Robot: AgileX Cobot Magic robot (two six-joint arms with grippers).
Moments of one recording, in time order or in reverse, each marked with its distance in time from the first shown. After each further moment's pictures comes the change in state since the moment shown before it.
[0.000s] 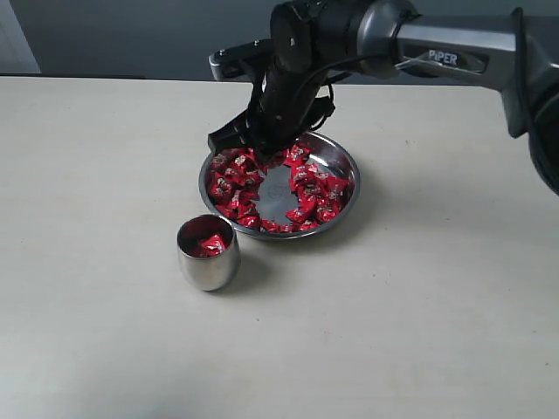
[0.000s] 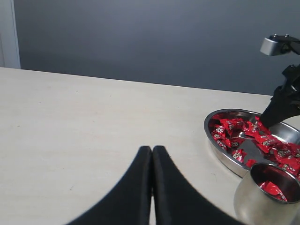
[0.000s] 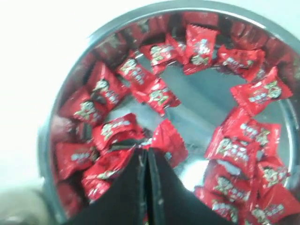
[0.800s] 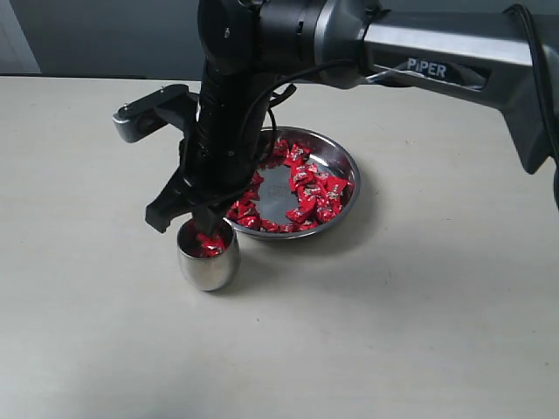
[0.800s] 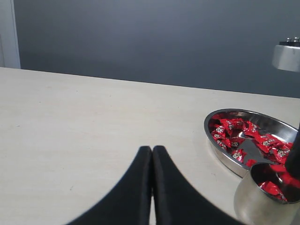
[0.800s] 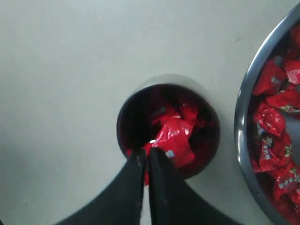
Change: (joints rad) left arm 0.000 0.000 0.000 0.000 0.000 0.000; right arm 0.179 -0.072 0.000 0.190 0.305 -0.299
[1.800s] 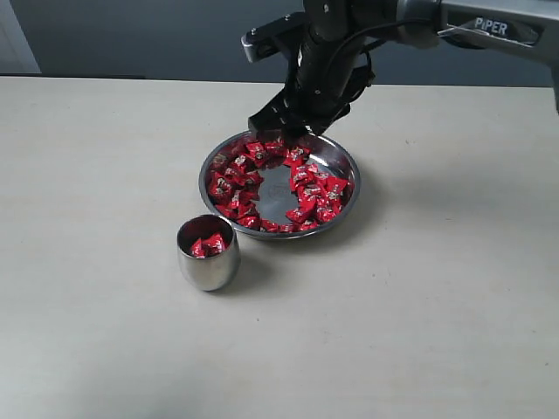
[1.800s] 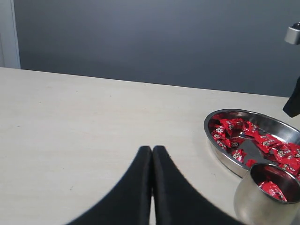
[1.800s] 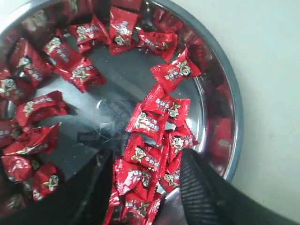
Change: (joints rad) left arm 0.000 0.000 0.000 0.000 0.000 0.000; right arm -0.235 0.023 0.000 -0.337 -0.208 0.299
